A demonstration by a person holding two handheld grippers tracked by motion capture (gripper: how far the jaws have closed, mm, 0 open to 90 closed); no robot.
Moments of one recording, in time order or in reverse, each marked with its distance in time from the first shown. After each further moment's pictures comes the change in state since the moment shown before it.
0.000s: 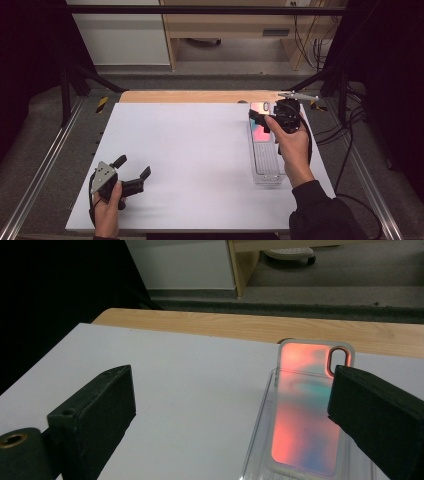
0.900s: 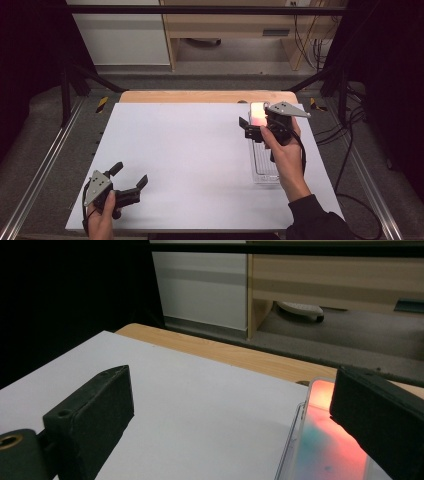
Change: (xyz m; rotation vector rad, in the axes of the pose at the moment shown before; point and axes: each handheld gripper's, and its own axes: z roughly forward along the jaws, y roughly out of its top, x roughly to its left) left arm -0.012 0.001 -0.026 -0.004 -0.007 0.032; right arm 0.034 -0.023 -0.011 -0.168 0.044 -0.186
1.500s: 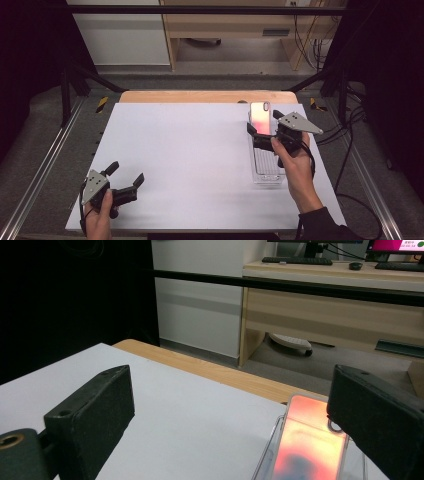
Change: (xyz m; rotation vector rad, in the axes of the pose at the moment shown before) left arm 0.009 -0.002 -0.001 0.007 0.044 -0.005; right arm -0.006 -0.018 -0.028 -0.130 -0.009 -0.081
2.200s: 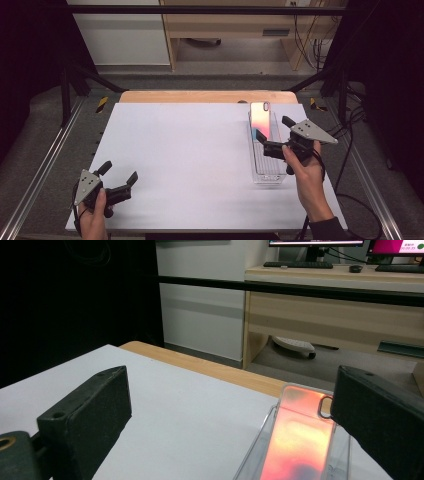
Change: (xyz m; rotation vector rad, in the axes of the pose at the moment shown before) left arm 0.012 0.001 -0.007 -0.022 0.034 -0.012; right arm -0.011 -0.009 -0.027 -0.021 0.017 0.011
